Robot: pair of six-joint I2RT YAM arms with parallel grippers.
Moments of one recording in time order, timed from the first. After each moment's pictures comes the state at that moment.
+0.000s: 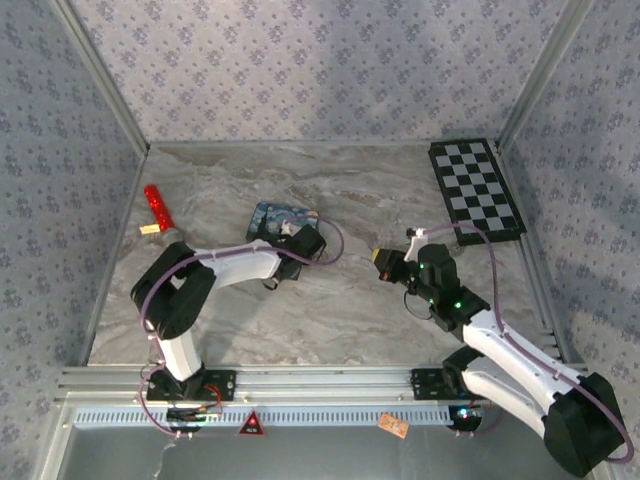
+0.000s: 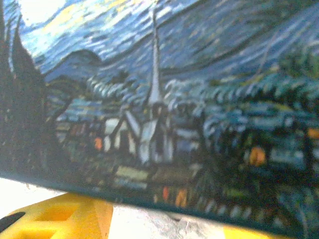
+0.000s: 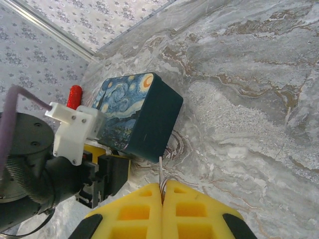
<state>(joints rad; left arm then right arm) -0.82 1.78 1.06 -0.58 -0.59 -0.48 0.53 0.84 0.40 0.06 -0.13 0.72</state>
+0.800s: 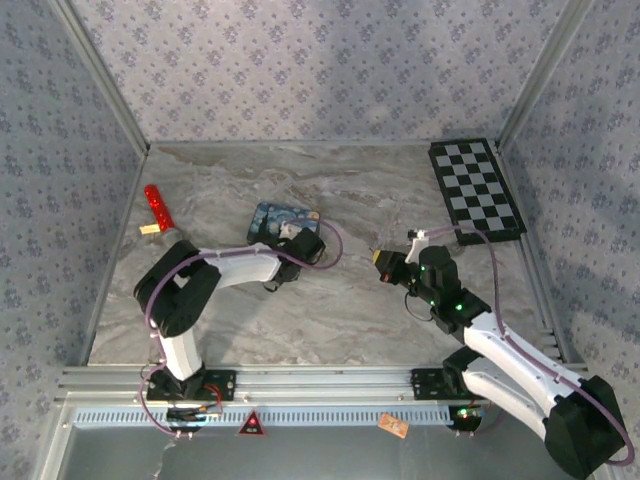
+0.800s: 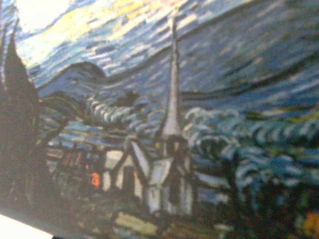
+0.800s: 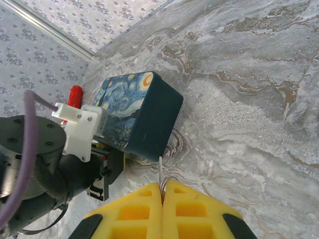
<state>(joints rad) -0.82 1.77 1.00 -0.47 -0.59 -0.48 0.53 0.82 0.39 0.06 -0.13 0.74</state>
